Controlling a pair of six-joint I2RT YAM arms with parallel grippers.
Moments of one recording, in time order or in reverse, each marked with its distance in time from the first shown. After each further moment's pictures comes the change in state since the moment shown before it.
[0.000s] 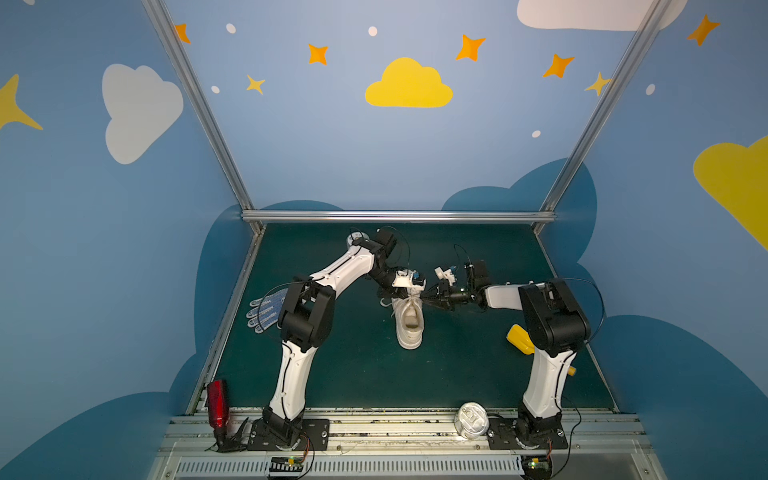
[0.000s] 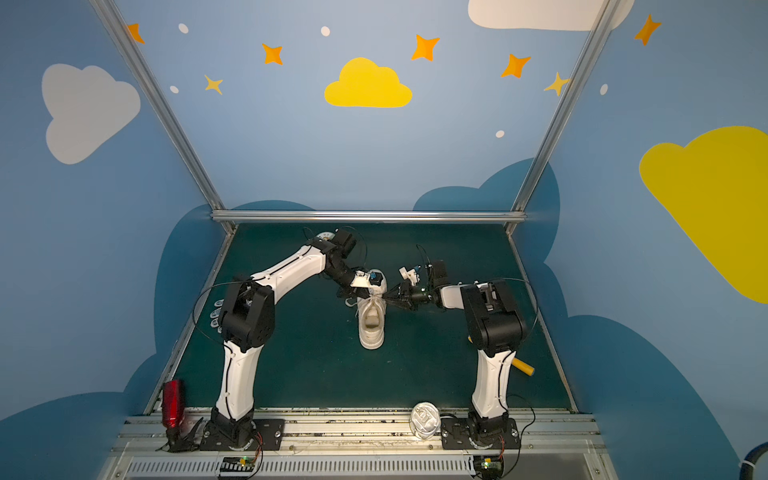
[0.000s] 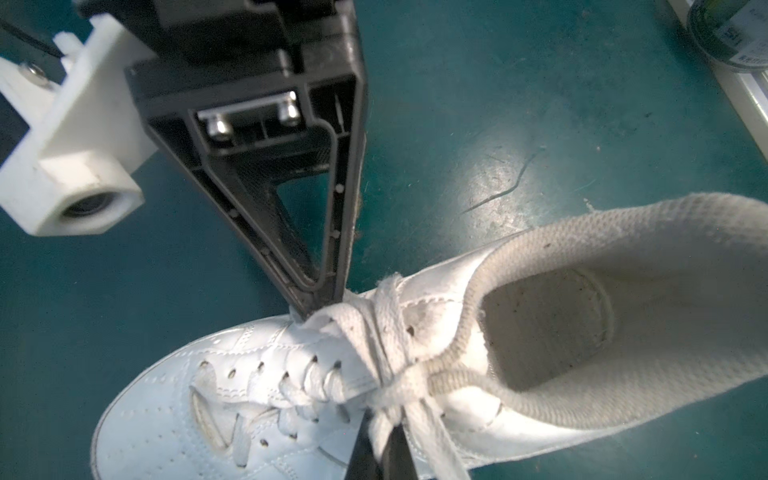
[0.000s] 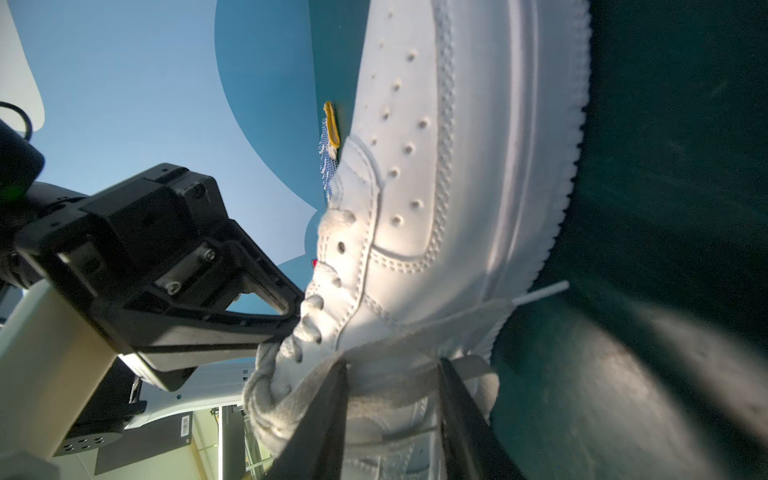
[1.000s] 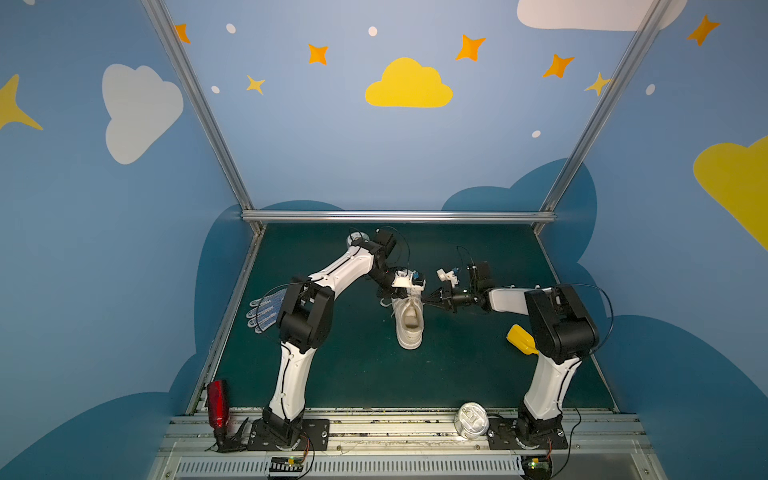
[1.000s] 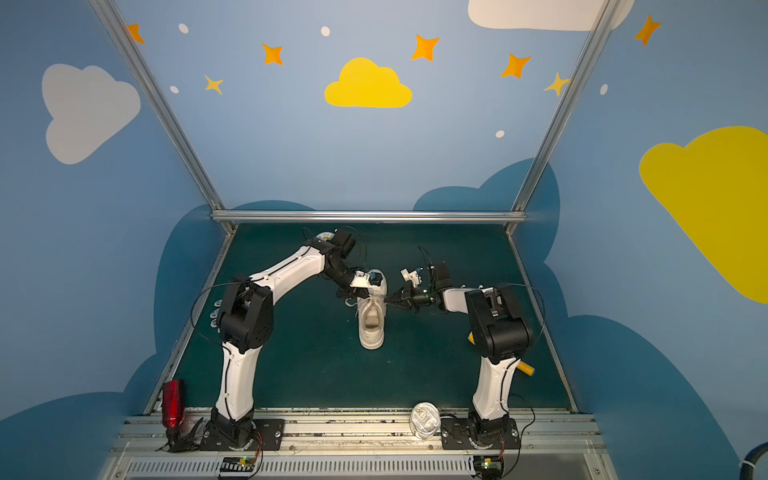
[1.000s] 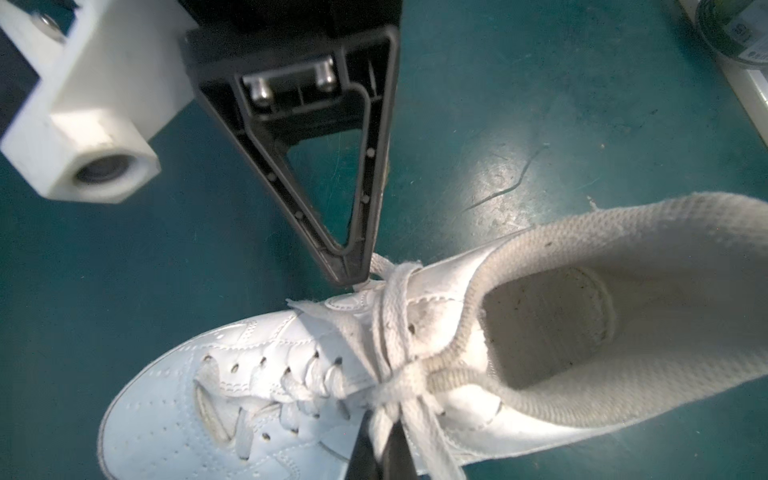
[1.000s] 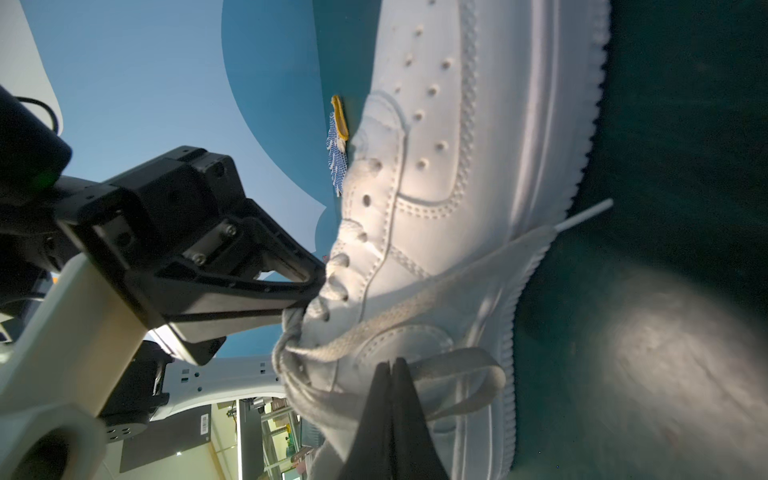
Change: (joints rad) left arm -0.001 -0.020 -0.021 0.016 -0.017 -0.006; right arm -0.007 -0.092 -0.053 -0.025 -0.003 0.039
